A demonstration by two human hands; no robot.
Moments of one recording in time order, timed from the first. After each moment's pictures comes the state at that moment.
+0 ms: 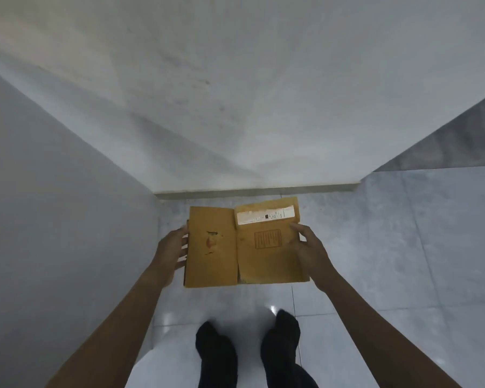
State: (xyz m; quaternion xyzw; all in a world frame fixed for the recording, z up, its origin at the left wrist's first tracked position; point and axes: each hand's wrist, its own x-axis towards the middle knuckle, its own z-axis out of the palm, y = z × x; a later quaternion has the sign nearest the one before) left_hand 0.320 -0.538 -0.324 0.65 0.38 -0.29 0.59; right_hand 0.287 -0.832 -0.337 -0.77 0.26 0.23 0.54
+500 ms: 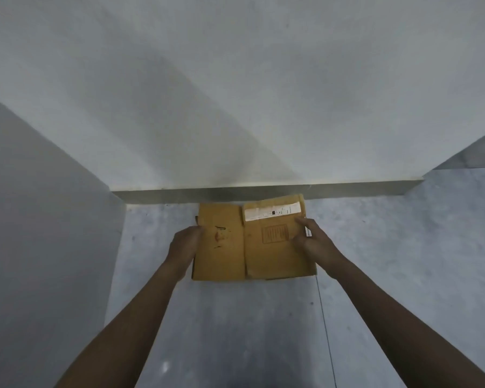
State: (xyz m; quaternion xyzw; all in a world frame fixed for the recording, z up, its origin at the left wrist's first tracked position) left_hand 0.395 -0.561 -0.664 0.73 0.29 -0.22 0.57; right_hand 0.380 -0.851 -0.664 -0.80 0.20 0.24 0.51
